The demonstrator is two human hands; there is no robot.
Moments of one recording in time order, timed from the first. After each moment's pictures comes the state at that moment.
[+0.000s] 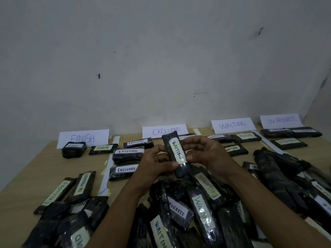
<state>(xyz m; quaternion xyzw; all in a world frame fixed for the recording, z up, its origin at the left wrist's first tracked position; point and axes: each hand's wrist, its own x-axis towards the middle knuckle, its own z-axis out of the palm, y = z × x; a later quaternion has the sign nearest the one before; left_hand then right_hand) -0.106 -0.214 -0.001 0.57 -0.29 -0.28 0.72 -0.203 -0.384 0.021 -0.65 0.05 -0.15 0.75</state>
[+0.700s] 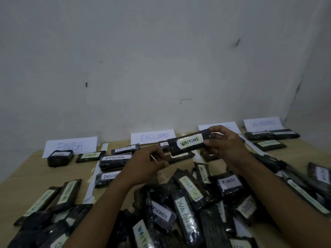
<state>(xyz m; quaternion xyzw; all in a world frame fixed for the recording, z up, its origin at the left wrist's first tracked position) -0.101 -0.230 0.022 0.80 -0.42 -0.07 0.43 -0.247 -0.438 0.053 -0.64 0.15 -0.26 0.71</state>
